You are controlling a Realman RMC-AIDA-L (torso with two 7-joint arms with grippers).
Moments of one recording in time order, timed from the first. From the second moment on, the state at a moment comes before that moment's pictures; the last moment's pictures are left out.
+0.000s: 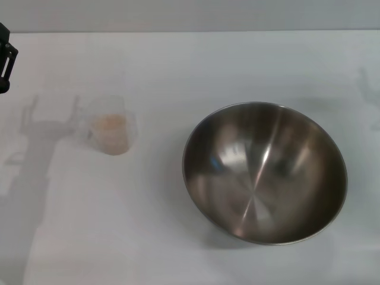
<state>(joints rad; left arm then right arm) -0.30 -2.08 -0.73 -0.31 2.15 1.55 -0.05 0.41 2.09 1.36 0.16 -2.65 -1.40 0.20</state>
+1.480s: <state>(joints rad) -0.30 -2.07 -0.73 -0.31 2.15 1.55 -0.05 0.52 1.60 0.73 0.44 -2.92 -1.23 1.23</state>
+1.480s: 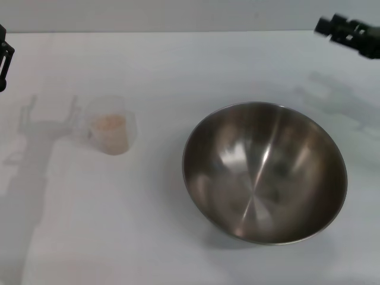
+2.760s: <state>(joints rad) -0.30 -2.08 -0.72 -0.32 2.16 1.57 -0.05 0.66 2.02 0.96 -0.16 -2.15 -1.04 0.36</state>
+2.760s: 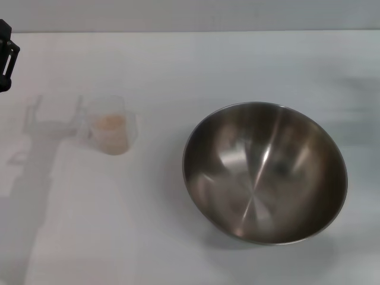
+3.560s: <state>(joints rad) -0.30 -2.08 -0.71 -0.32 2.16 1.57 -0.05 0.77 2.09 0.51 -0.57 -2.12 -0.96 0.93</state>
